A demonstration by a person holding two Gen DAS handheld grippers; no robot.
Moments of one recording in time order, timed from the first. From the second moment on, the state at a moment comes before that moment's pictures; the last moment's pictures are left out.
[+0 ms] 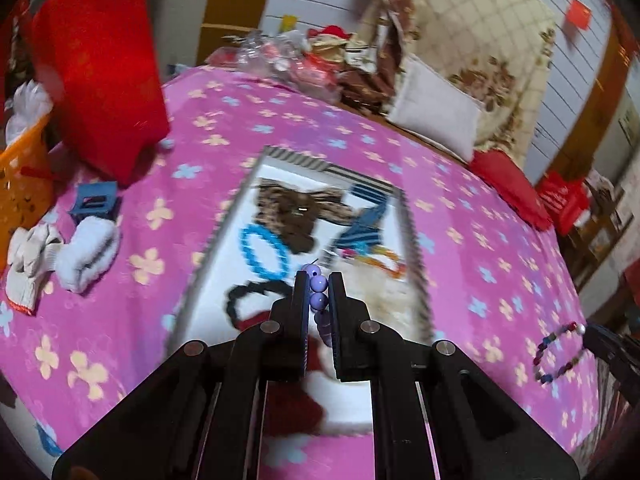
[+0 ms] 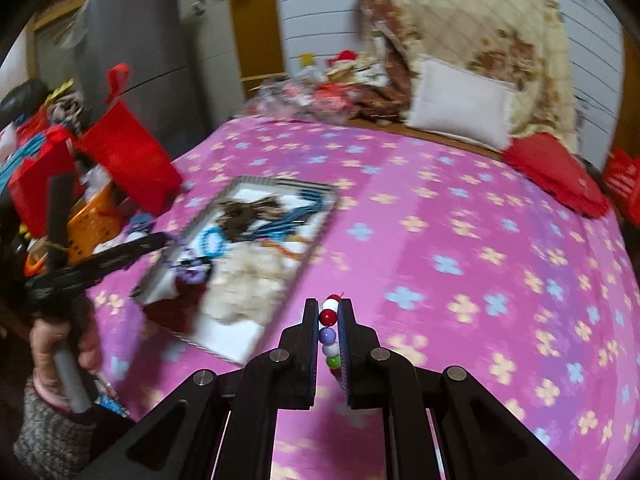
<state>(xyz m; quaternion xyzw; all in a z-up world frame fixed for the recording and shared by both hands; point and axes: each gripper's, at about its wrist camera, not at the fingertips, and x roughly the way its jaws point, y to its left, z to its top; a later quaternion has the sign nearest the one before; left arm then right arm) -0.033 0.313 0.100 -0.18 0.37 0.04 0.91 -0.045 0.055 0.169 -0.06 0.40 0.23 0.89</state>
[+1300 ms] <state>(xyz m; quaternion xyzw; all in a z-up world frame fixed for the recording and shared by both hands) -0.001 0.354 0.074 -0.21 0.36 0.04 0.91 -0.019 0.141 0.071 -0.12 0.45 0.16 0.87</state>
